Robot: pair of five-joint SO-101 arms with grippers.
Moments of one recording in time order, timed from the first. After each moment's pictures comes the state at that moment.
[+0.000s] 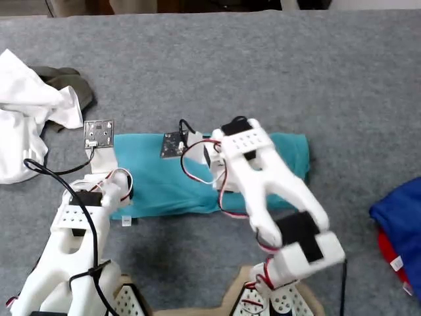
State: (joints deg) left arm -1.8 -41.1 73.2 32.0 -4.3; right arm -23.1 7.9 26.2 66.2 52.0
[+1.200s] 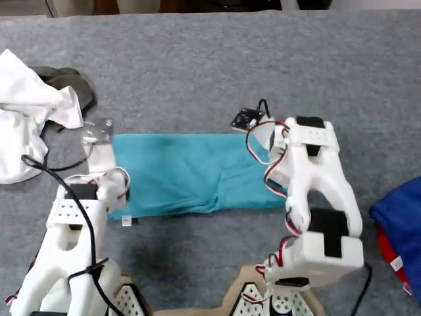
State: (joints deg) left arm -2.1 -41.0 68.2 45.5 -8.7; right arm 3.6 5.9 28.7 64.2 52.6
